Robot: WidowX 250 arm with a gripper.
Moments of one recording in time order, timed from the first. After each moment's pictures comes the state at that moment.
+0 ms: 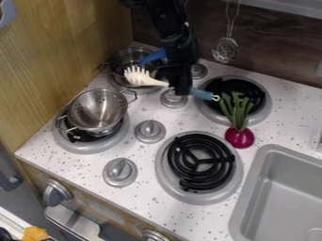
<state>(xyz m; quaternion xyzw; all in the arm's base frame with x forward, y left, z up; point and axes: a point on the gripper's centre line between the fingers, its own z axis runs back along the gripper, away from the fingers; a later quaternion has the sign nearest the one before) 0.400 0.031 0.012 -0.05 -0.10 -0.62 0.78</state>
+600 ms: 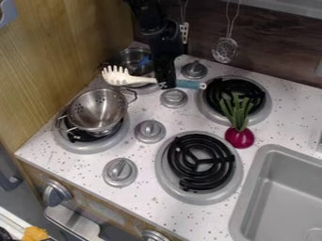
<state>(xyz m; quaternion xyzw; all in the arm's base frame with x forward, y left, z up) 0.377 0.047 0.037 -0.02 -0.13 -0.51 0.85</state>
